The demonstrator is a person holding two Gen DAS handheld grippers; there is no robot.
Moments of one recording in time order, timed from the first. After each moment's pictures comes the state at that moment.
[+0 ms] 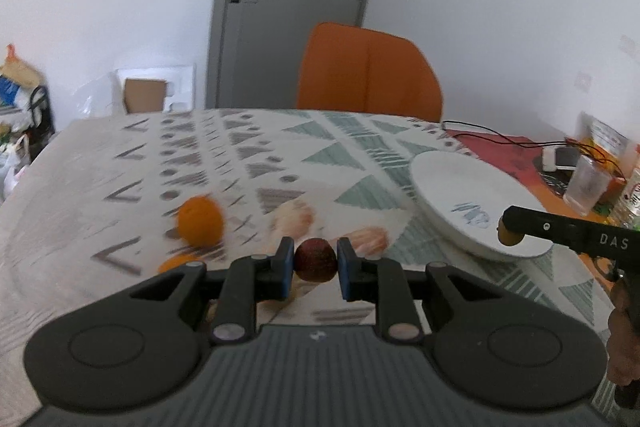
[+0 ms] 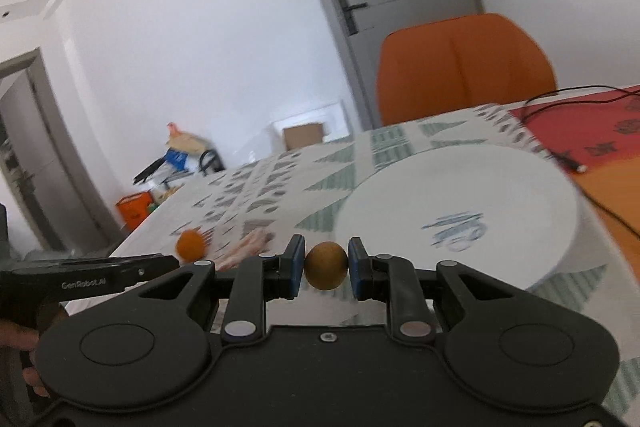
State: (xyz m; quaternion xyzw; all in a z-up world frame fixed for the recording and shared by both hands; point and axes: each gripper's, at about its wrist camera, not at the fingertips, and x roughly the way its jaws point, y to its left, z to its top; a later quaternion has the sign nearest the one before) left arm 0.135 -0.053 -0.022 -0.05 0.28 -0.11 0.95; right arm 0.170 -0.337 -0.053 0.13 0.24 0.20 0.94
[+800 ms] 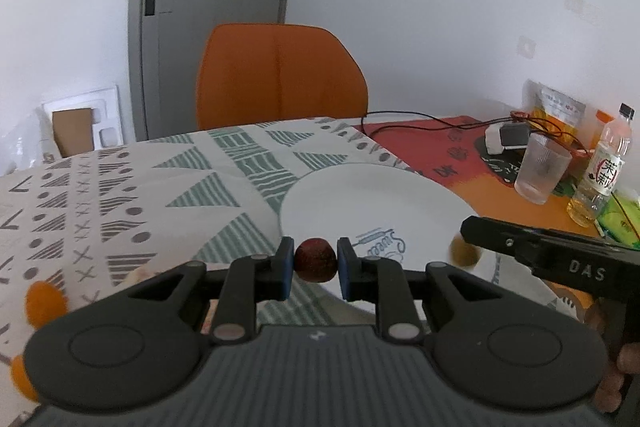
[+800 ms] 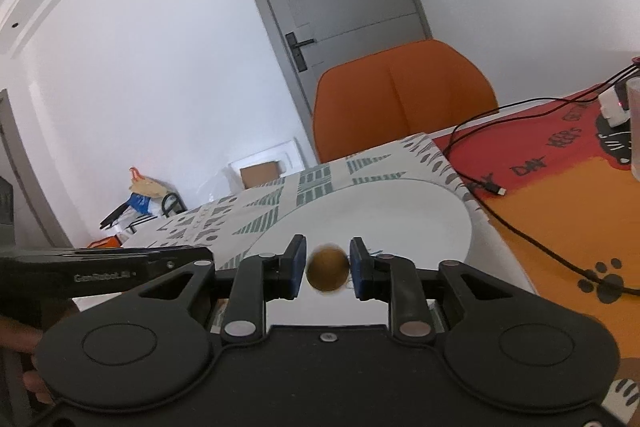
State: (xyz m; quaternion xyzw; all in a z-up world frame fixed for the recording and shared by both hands) left arm 0.192 -0.162 -0.017 0.00 0.28 -0.19 0.94; right arm 0.177 -0.397 -0.062 0.16 0.20 0.14 0.96
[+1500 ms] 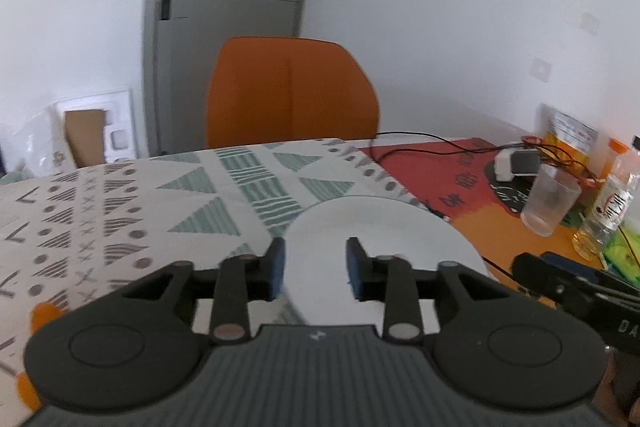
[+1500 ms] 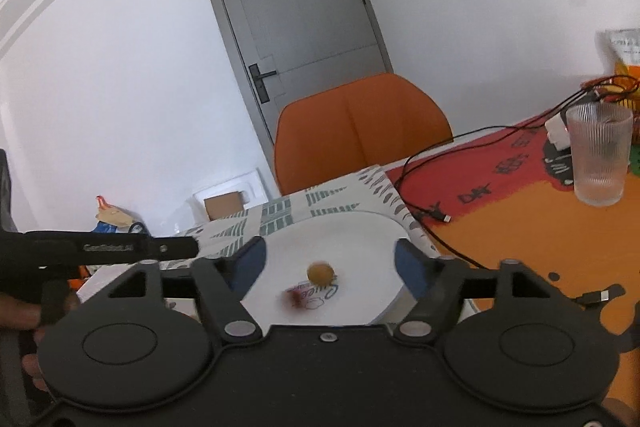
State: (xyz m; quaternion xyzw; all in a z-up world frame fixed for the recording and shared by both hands) left arm 0.200 -0.164 0.009 -0.02 0.27 -0.16 0.95; right arm 0.157 -0.408 -0.046 0.16 0.17 0.08 0.97
